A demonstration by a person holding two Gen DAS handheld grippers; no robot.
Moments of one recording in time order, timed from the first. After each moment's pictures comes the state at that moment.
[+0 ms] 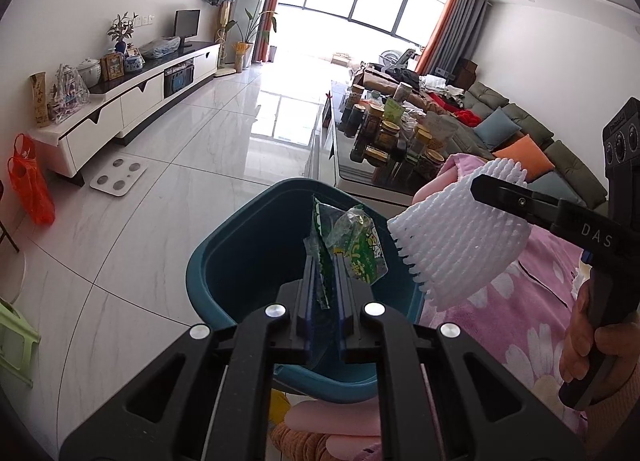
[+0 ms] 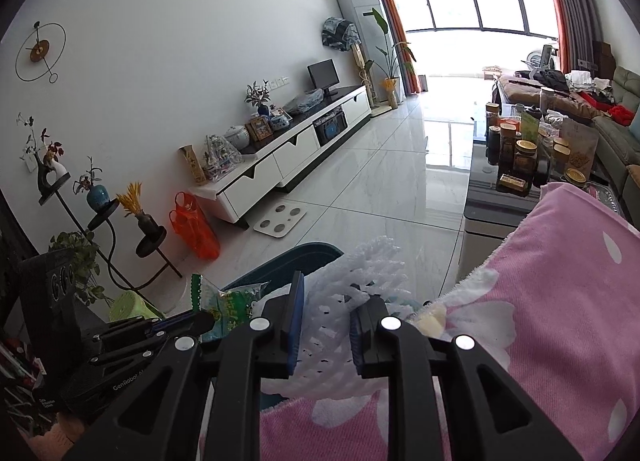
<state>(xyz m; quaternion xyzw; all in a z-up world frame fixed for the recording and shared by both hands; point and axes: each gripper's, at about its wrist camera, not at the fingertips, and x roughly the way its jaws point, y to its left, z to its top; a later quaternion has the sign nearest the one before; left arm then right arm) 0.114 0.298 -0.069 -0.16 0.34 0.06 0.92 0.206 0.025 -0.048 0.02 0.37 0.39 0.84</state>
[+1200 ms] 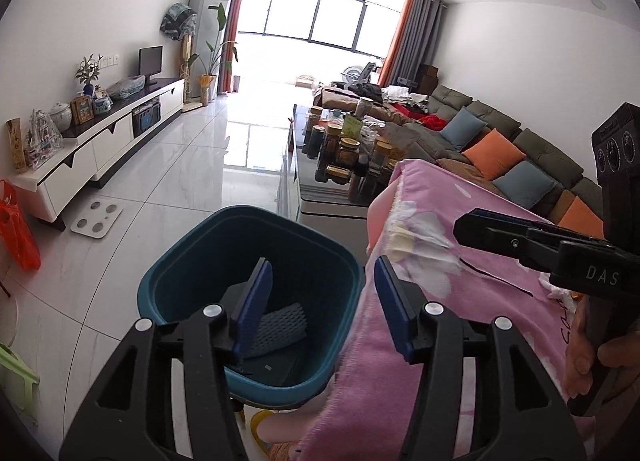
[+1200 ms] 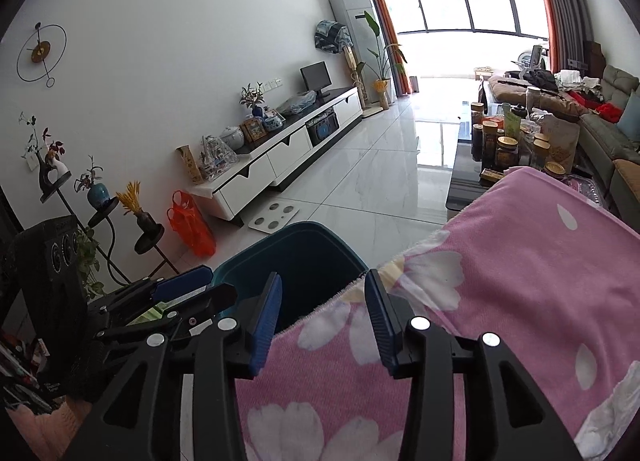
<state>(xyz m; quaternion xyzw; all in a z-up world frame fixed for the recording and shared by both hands) 0.121 0.216 -0.046 -0.11 0.29 0.00 0.95 0.162 -0.038 -0.034 0.02 0.35 0.37 0.86</state>
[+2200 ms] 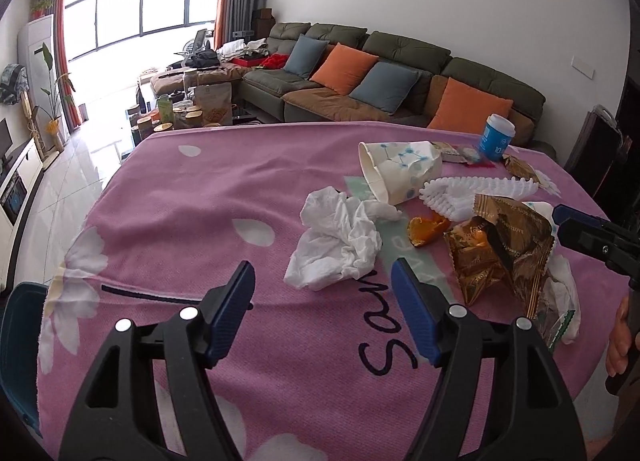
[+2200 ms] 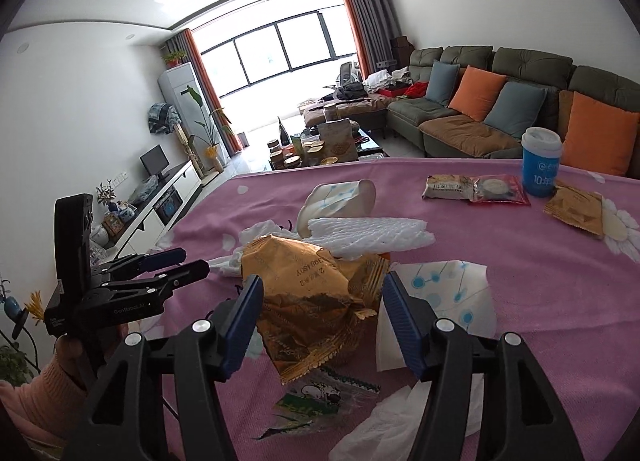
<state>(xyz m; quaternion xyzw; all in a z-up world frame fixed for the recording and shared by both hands) 0.174 -0.067 -0.054 0.05 0.35 -0.25 0.90 0.036 -0.358 -0.055 0.14 0.32 0.08 0.93</state>
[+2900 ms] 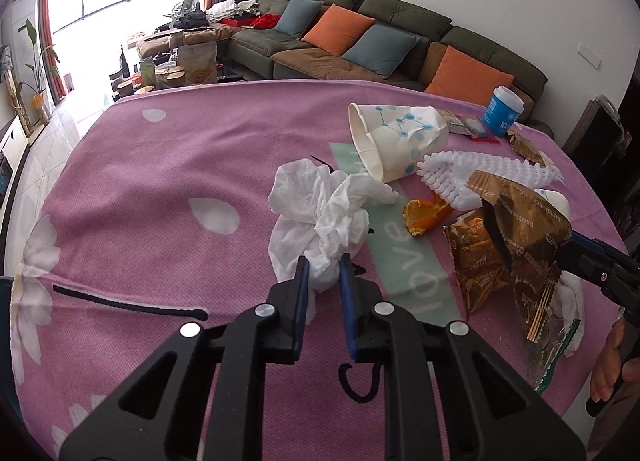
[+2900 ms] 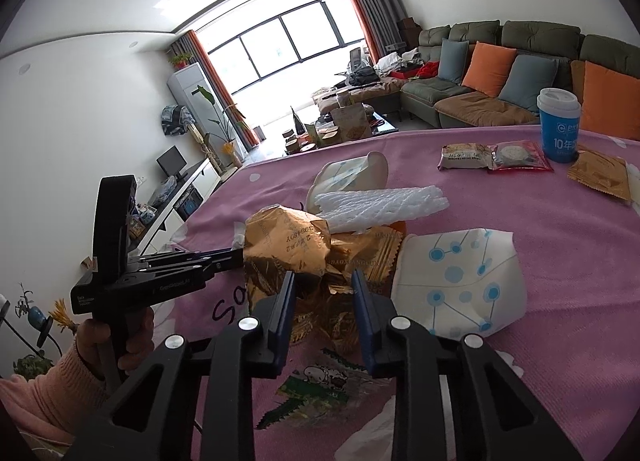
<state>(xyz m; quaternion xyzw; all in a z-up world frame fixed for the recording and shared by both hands) 0.209 -0.098 -0.079 0.04 0.42 -0.26 0.87 0.038 -0.362 -0.073 0.17 0.33 0.12 0.92</state>
